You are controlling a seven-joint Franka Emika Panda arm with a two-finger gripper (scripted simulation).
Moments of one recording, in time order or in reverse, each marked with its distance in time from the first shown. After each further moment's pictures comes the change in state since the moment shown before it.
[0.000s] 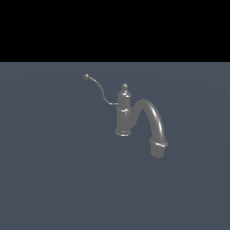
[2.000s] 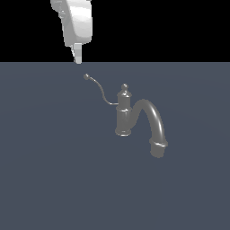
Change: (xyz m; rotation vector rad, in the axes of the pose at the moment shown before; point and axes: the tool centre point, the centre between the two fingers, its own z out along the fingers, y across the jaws) arm 0.160 -0.102 0.171 -0.015 -0.027 0.863
